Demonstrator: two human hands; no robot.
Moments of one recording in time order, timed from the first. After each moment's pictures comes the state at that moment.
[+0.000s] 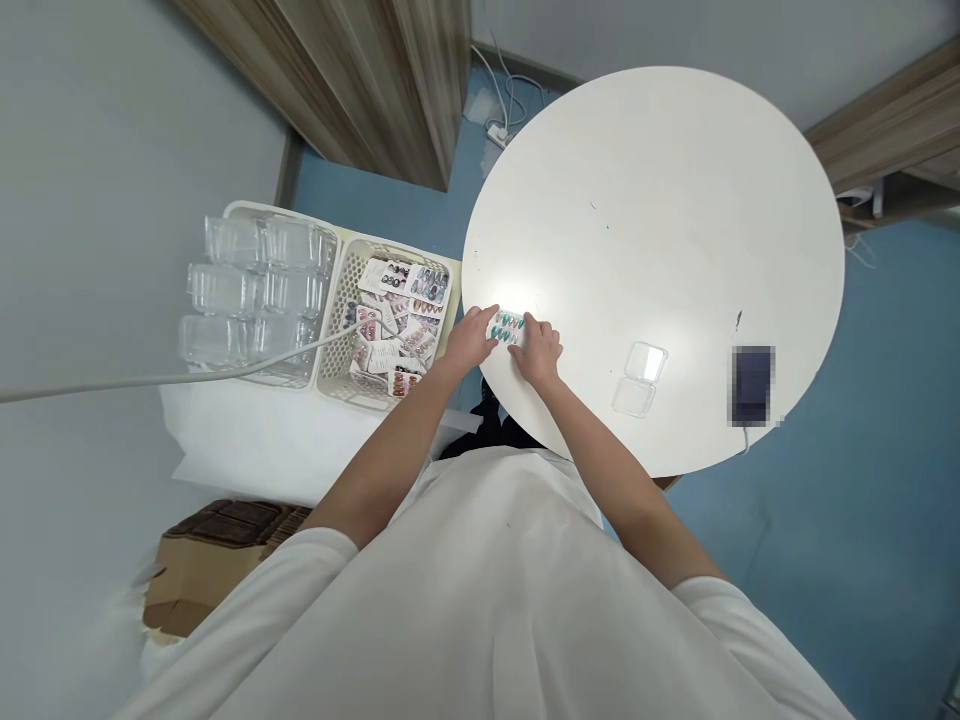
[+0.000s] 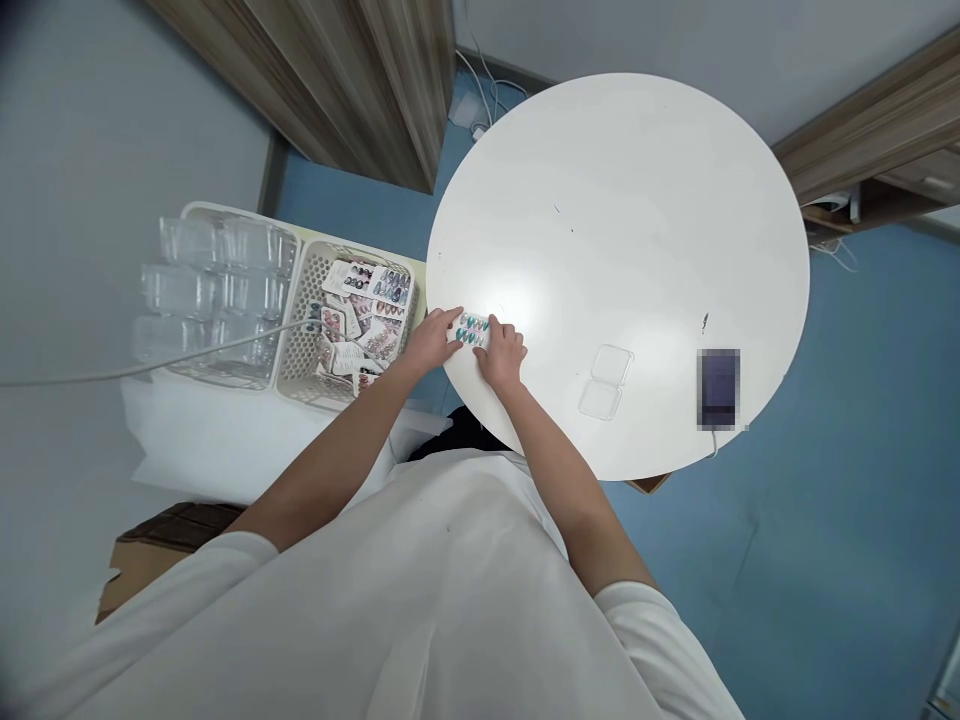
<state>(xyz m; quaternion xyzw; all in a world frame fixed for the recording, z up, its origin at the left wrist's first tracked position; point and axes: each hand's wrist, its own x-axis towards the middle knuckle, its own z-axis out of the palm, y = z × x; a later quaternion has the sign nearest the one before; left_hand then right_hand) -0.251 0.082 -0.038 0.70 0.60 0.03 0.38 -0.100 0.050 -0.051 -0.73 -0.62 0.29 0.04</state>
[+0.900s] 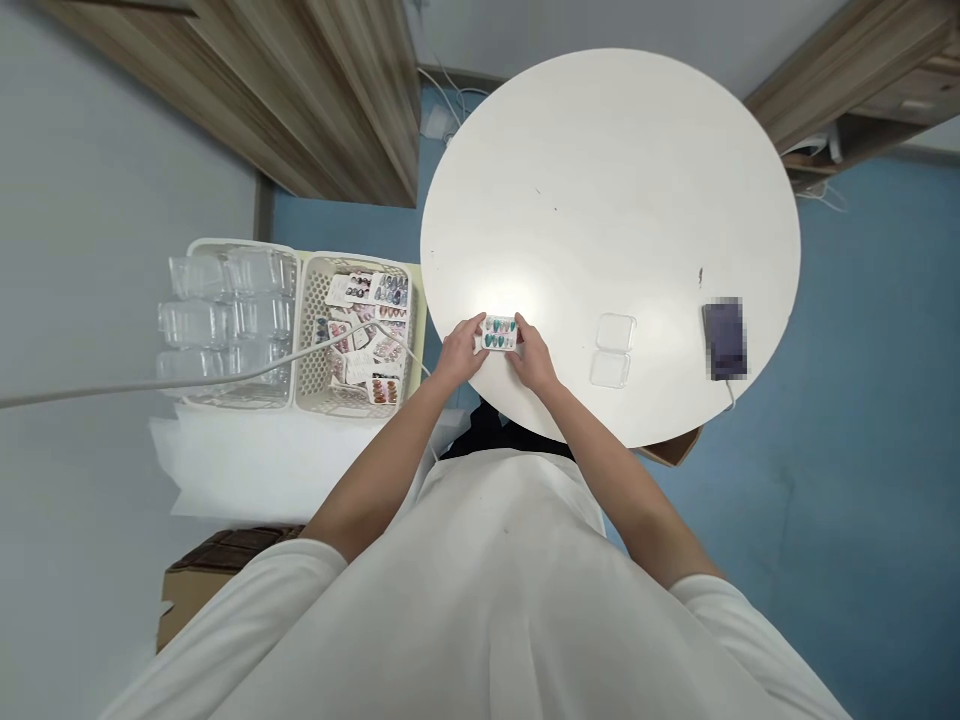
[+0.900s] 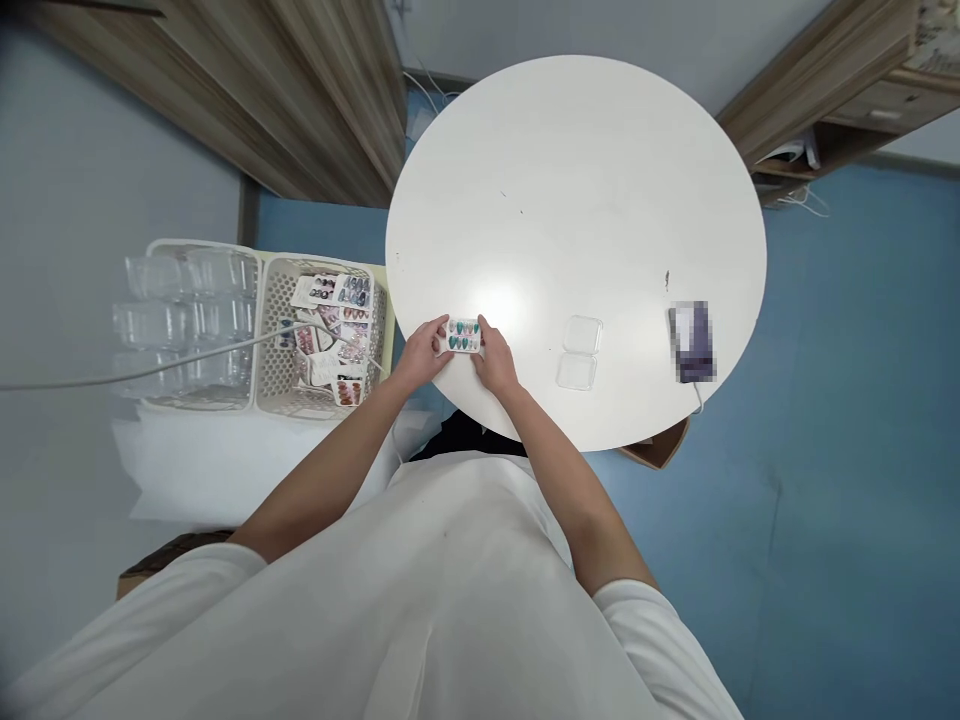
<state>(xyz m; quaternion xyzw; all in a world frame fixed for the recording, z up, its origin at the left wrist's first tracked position) -0.227 0.048 -0.044 0.72 0.55 0.15 0.40 -0.057 0.012 -0.048 -0.65 -0.61 0.39 0.22</state>
